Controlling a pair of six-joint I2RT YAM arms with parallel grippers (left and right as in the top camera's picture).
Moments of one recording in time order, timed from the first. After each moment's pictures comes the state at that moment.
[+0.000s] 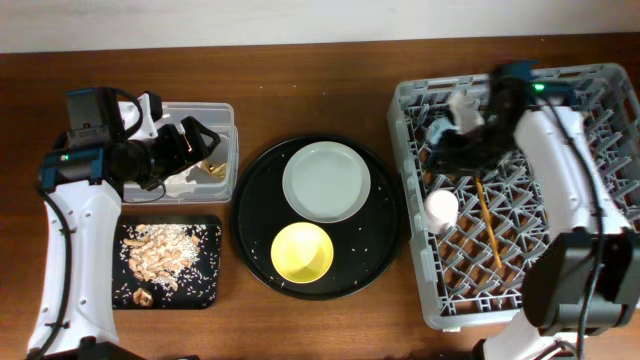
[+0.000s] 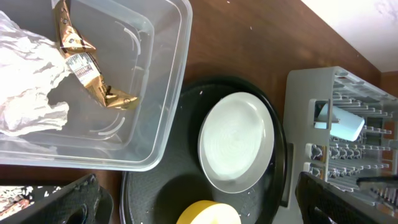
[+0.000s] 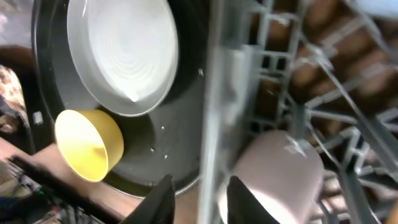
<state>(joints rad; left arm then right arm) 0.16 1.51 1.37 -0.91 0.50 -0.30 -0.01 1.82 1.60 -1.26 -0.46 -0.12</state>
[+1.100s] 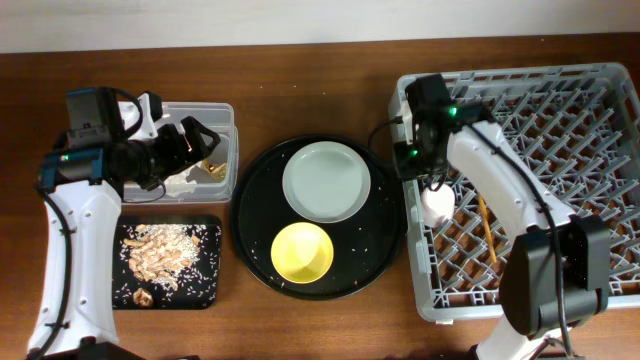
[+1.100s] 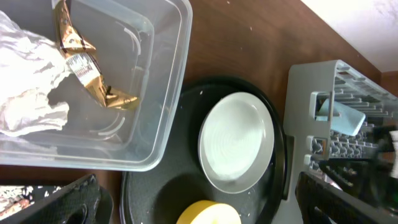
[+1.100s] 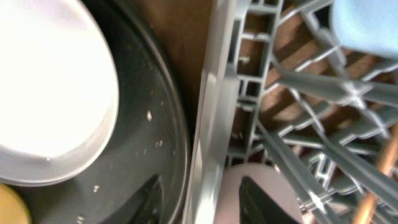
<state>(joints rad) 0.16 1.51 1.37 -0.91 0.50 -0.30 0.23 1.84 1.49 -1.02 -0.03 0.08</state>
